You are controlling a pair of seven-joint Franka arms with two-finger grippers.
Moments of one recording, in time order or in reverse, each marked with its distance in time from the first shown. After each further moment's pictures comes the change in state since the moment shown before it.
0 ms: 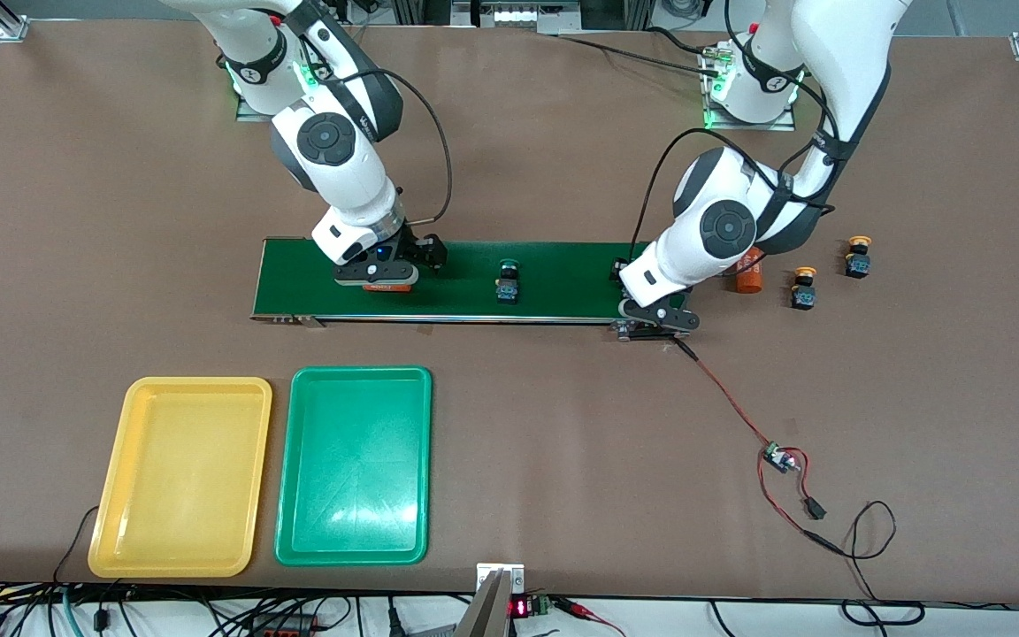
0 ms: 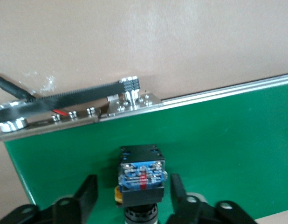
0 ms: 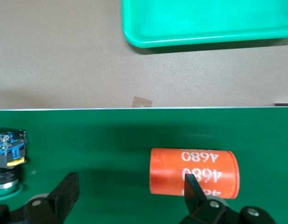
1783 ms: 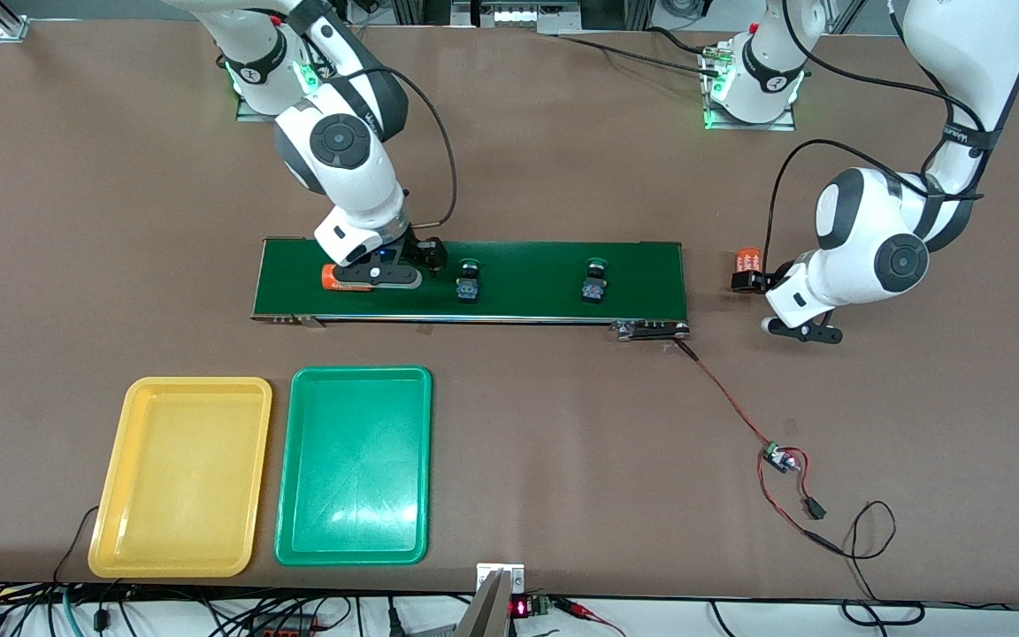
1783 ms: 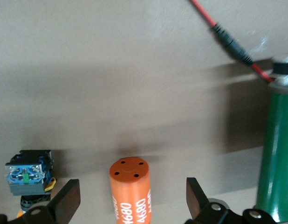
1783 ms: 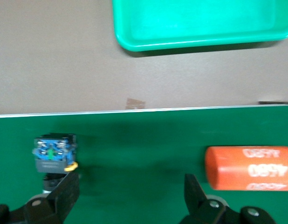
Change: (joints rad) left arm 0.355 -0.074 0.045 -0.144 0.064 -0.099 0.300; right arm 0.049 0.035 -0.022 0.095 -0.057 -0.119 0.089
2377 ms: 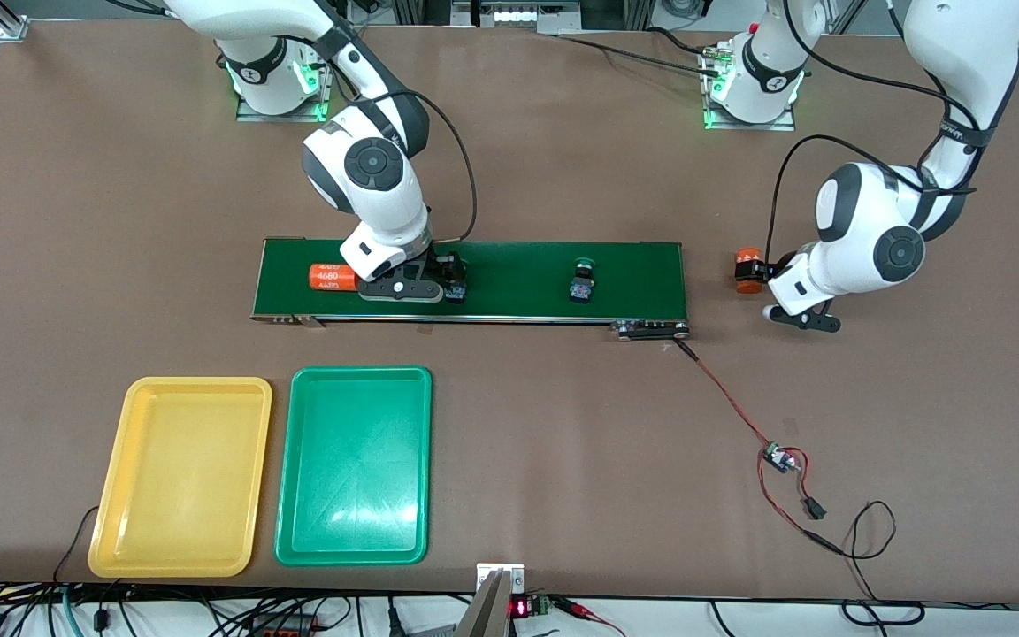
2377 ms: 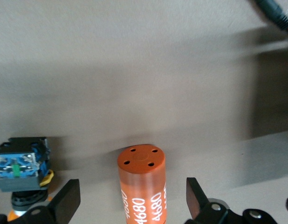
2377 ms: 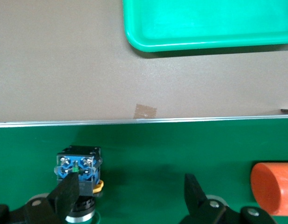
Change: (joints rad) left arm 0.027 -0.007 -0.001 -0.100 0.000 0.080 0.041; right arm 0.124 0.084 -0.110 0.071 -0.023 0.000 0.013
